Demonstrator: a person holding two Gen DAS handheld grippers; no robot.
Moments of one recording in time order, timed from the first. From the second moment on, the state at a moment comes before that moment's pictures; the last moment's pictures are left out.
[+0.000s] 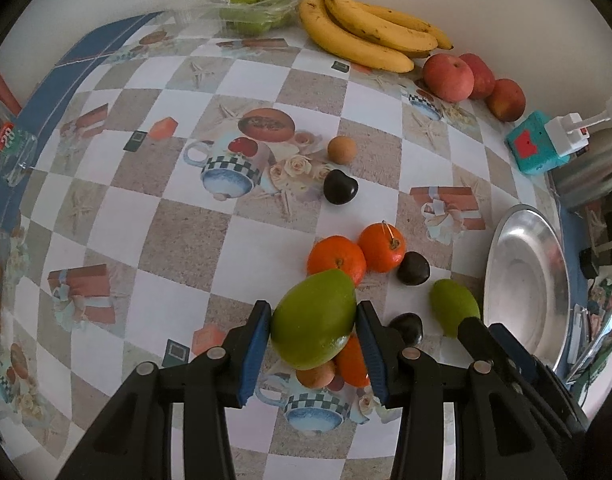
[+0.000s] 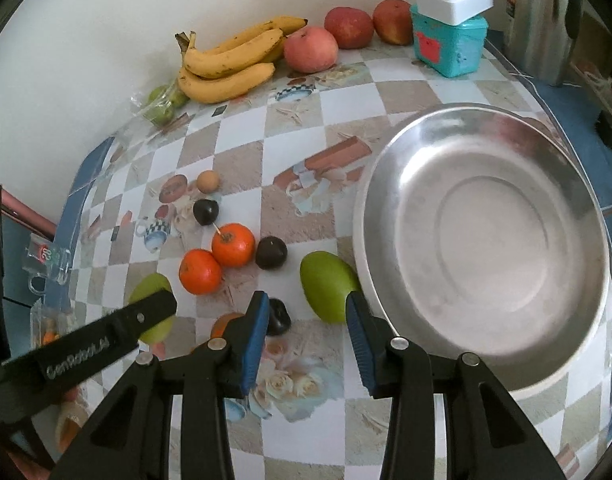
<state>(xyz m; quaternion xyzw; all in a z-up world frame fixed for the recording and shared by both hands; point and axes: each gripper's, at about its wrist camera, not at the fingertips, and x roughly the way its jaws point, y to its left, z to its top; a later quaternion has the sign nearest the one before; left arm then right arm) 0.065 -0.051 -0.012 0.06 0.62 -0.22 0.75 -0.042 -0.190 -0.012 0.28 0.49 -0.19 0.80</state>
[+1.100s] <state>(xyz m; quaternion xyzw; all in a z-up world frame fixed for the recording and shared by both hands) 0.112 -0.068 -0.021 0.01 0.64 -0.20 0.75 -0.002 -0.186 -0.045 0.22 0.56 -0.20 0.77</state>
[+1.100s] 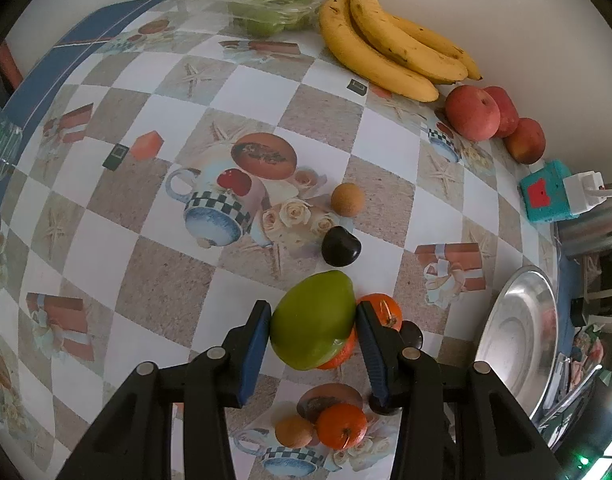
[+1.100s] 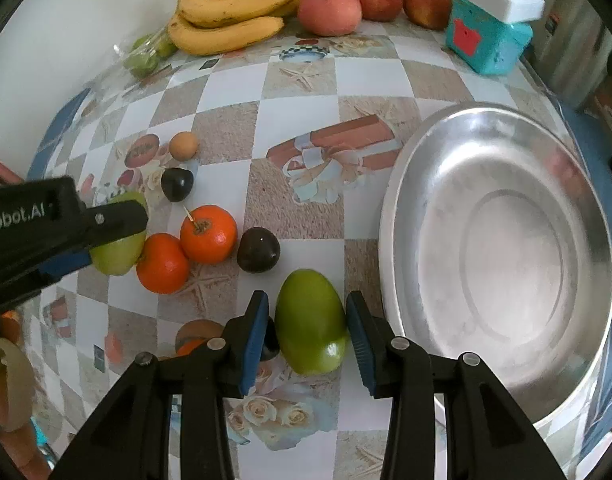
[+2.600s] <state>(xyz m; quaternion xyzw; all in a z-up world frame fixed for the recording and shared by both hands) -0.004 -0.191 -0.020 0.12 0.61 -0.40 0.68 -0.123 -0.308 -0.038 0.37 0.49 -0.36 0.70</state>
